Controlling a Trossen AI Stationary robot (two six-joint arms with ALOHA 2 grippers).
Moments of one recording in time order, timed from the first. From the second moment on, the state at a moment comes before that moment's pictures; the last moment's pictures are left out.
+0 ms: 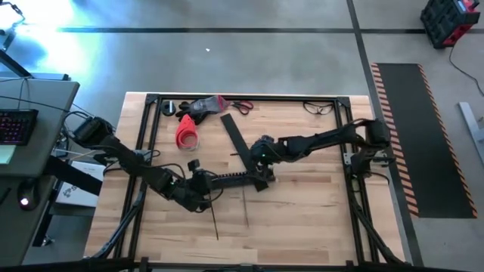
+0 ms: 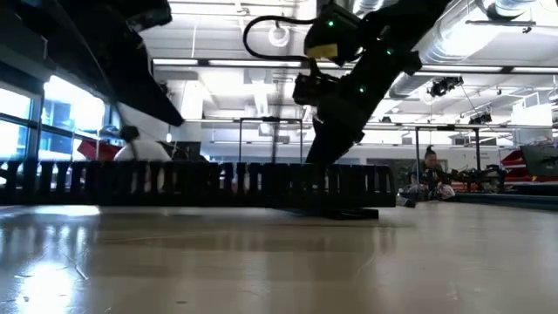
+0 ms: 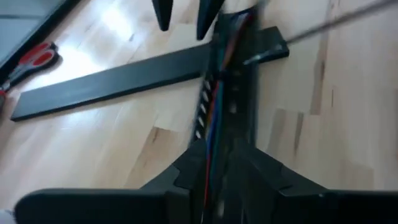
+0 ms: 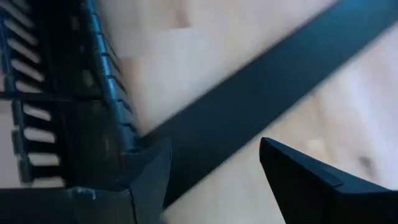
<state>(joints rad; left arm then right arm) -0.55 1.45 0.76 -0.28 -0.75 -0.55 -0.02 1.80 1.04 -0.20 0.11 0.08</state>
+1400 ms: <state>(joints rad) -0.83 1.43 0.76 -0.26 -0.84 -0.80 0.02 2.03 1.02 0.20 0.50 0.47</state>
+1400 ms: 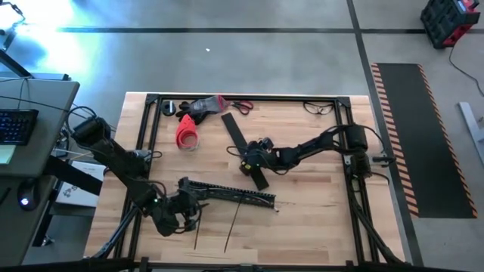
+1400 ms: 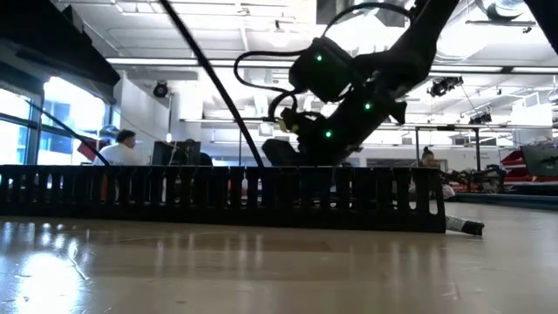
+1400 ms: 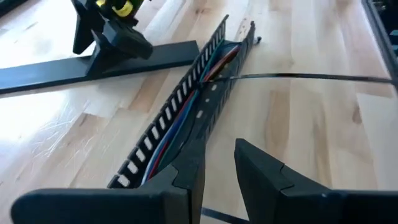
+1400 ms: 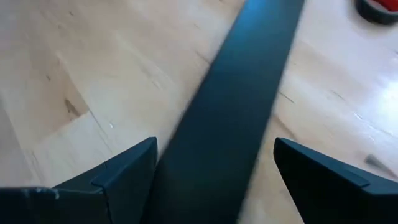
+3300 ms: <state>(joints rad) -0.83 1.36 0.76 -0.25 -1.01 -0.74 -0.05 1.80 0.70 0.37 0.26 0.05</state>
